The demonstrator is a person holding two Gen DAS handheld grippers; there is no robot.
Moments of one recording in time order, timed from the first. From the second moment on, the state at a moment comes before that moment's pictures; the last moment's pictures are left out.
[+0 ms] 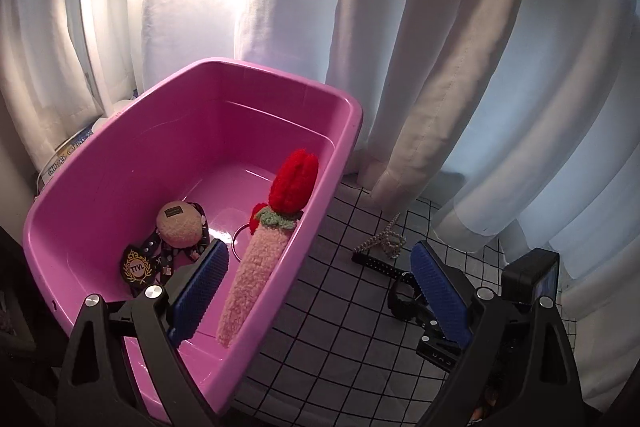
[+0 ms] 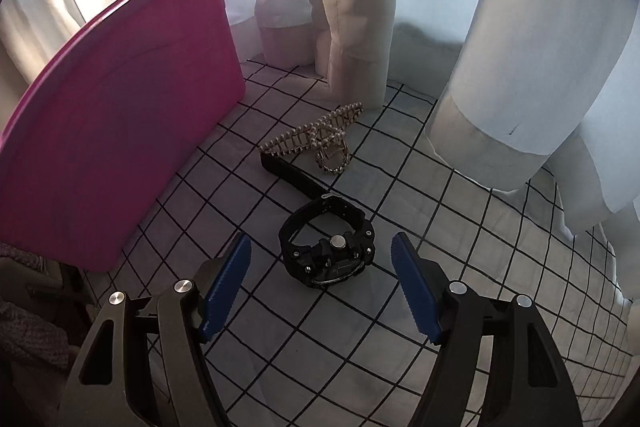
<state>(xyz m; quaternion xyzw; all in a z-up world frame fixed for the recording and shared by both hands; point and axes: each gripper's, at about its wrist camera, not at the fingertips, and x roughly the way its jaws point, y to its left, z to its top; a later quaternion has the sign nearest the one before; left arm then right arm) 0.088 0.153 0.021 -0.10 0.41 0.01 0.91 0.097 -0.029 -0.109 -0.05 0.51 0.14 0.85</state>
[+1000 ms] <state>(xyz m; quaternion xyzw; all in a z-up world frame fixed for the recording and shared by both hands) 0.109 0.057 -0.026 -0.03 0.37 -0.02 0.93 0.127 -0.122 -0.164 -0.02 0.52 0.02 0.85</state>
